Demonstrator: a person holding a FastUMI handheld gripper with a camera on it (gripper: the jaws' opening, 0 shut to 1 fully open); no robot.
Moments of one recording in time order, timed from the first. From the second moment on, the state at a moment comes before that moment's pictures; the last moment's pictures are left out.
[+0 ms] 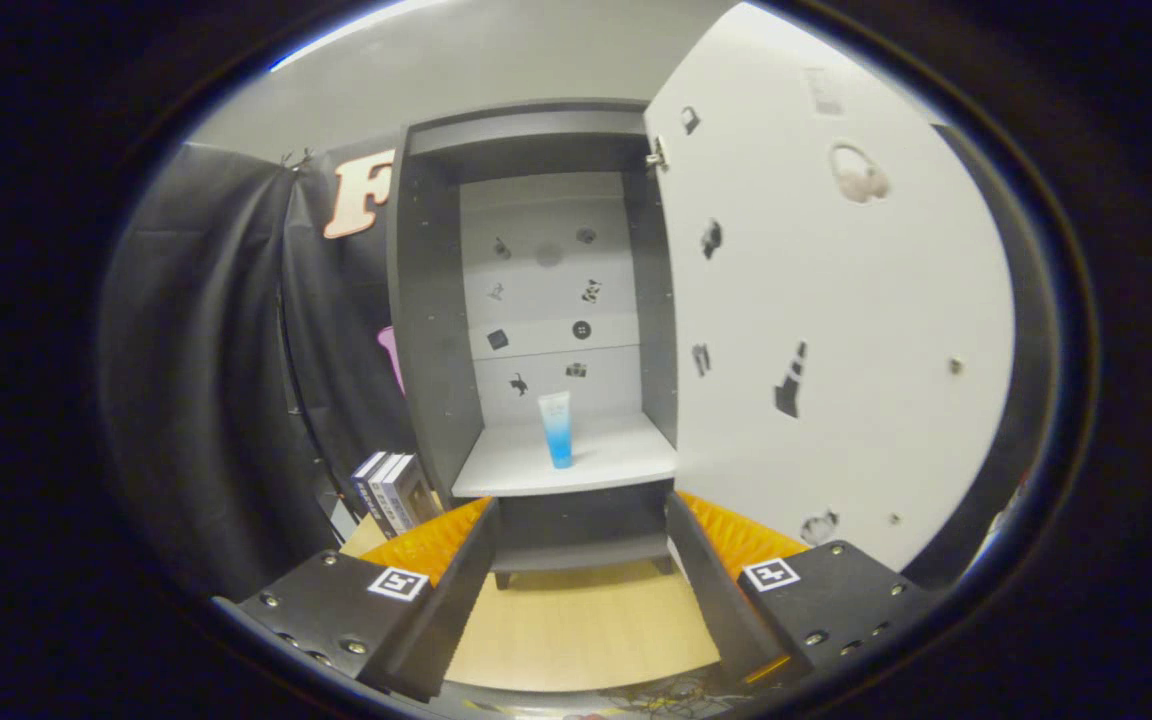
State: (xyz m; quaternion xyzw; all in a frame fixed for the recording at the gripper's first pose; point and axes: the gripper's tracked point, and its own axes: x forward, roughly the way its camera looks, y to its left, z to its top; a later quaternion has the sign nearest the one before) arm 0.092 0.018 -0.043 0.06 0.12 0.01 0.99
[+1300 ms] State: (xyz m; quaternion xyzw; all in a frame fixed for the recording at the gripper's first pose) arm 0.040 -0.211 -0.048 0.04 0.09 -0.19 0.98
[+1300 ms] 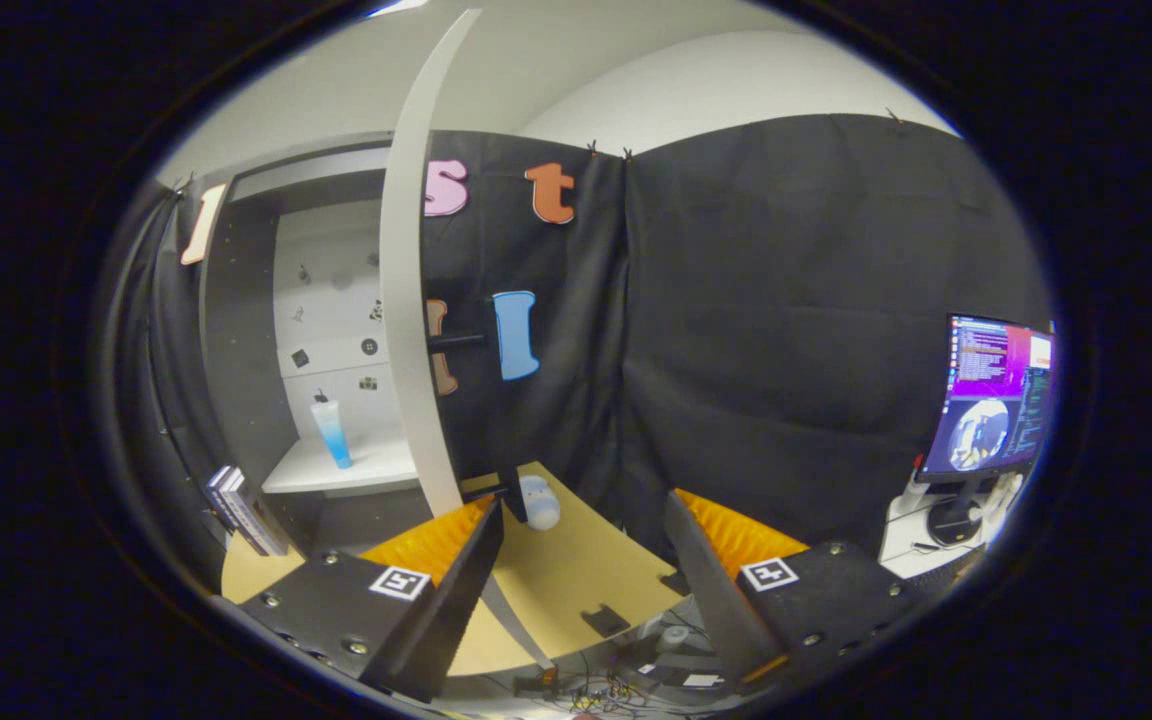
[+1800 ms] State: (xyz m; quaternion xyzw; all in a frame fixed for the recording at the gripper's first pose) arm 0.047 -0.101 -0.051 0.04 0.08 -0.06 0.99
